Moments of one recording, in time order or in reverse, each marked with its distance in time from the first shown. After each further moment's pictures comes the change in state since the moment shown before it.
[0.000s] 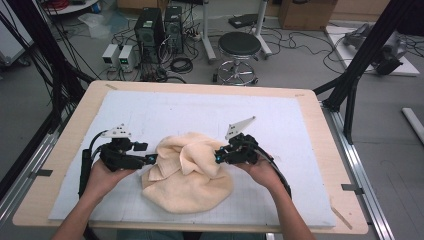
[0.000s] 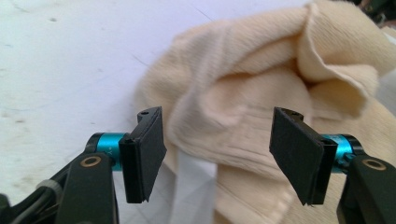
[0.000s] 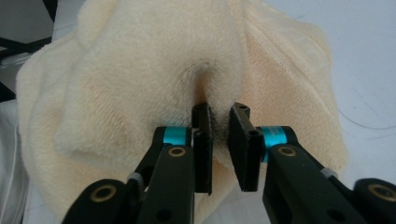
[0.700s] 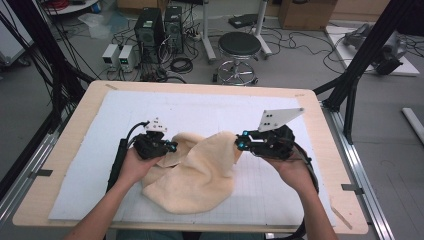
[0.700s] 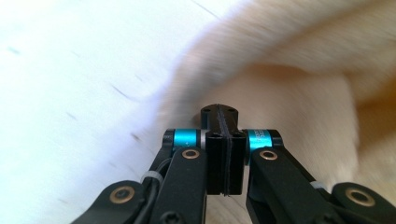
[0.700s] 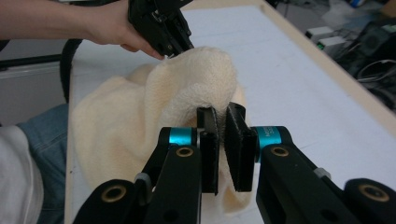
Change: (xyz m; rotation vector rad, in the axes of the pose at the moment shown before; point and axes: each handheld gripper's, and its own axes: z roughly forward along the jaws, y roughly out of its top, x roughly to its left) left arm -0.005 0.042 0.071 0.079 0.103 0.111; right arm 0.047 0.034 -0.116 -0.163 -0.194 -0.120
